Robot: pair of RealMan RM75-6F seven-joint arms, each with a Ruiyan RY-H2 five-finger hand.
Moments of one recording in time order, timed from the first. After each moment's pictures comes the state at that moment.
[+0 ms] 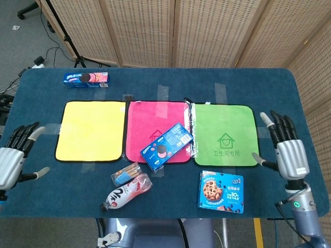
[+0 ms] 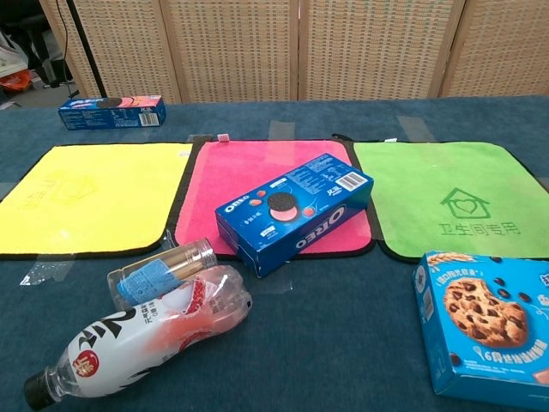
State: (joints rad) left arm -0.21 -0.95 -0.09 -1.75 1.65 1.41 -0.14; right arm 0.33 -1.18 0.09 -1.64 -1.49 1.62 0.02
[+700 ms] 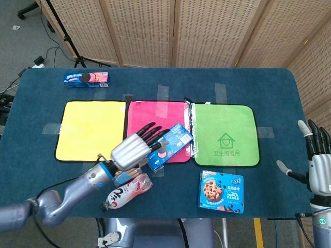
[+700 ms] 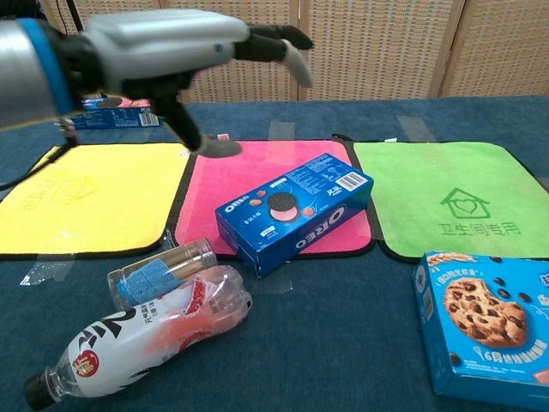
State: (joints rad) left arm -0.82 -1.36 -0.29 -1.80 1.44 0.81 0.41; right arm 0.18 -1.14 0.13 -1.62 -1.47 1.69 0.18
